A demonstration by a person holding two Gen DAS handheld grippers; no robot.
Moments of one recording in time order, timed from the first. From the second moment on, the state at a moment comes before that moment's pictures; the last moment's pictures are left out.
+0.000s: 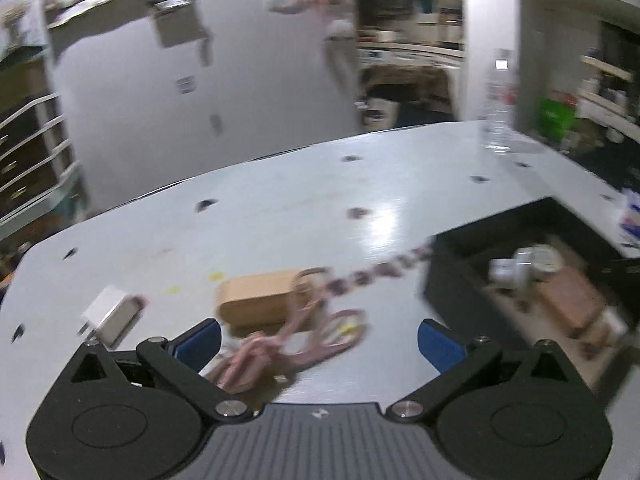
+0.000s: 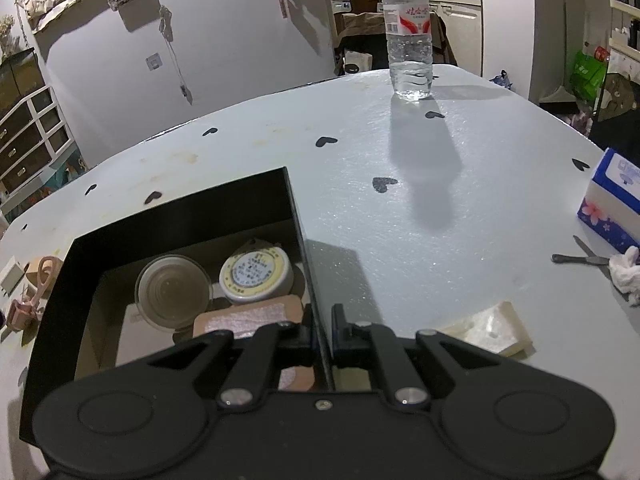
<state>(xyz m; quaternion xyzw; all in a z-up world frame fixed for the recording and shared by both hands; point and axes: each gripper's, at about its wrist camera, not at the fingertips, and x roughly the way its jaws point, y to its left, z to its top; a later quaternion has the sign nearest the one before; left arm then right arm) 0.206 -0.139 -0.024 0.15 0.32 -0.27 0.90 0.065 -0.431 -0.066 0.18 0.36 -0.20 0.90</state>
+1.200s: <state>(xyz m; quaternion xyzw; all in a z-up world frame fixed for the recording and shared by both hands) 0.198 -0.125 -0.018 0.08 0.29 -0.29 0.91 0.066 -0.430 -0.068 0.17 0.36 -0.19 0.90</state>
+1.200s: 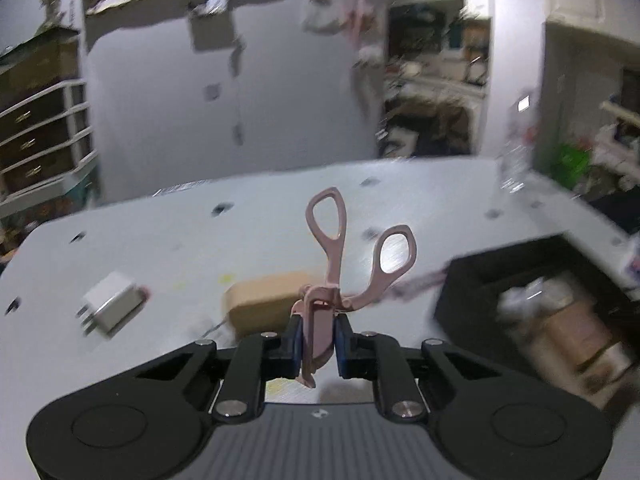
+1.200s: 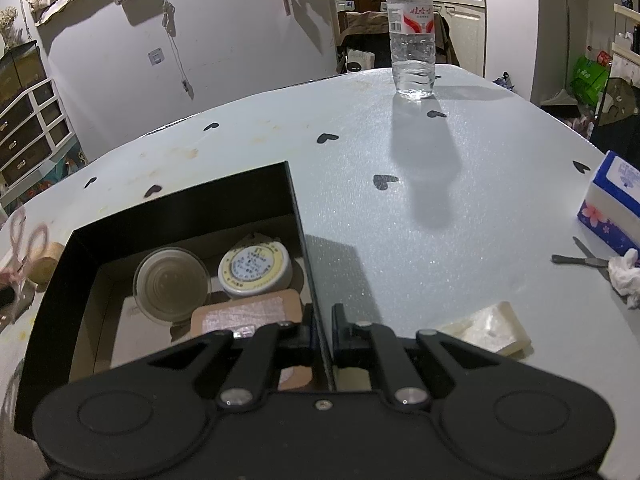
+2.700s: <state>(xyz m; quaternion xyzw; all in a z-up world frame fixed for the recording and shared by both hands) 0.162 -0.281 -0.040 0.15 0.42 -0.48 0.76 0.063 -0.435 -0.072 0.18 0.36 -0.18 0.90</state>
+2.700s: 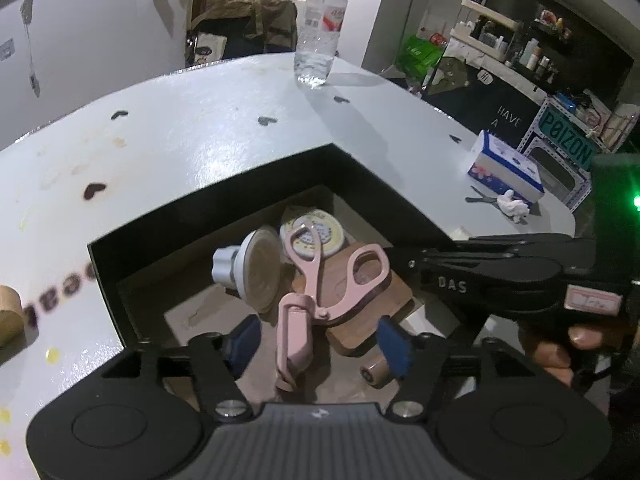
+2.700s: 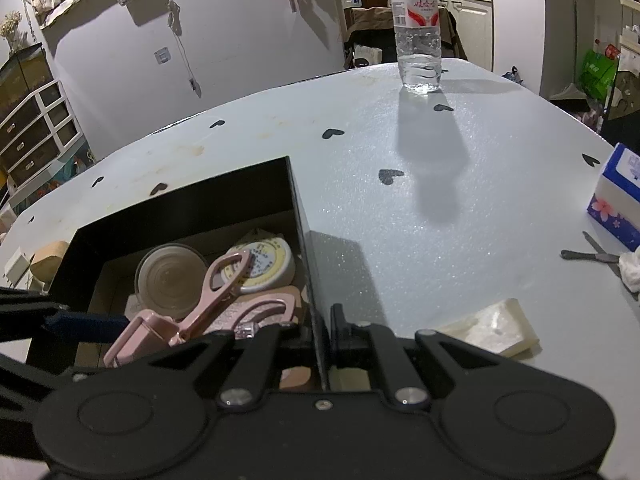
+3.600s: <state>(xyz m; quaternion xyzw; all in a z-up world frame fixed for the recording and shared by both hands) 0.192 -0.156 0.008 0.06 0.30 -0.26 0.92 0.063 -0.436 -0.072 0.18 0.36 -0.18 0.90</state>
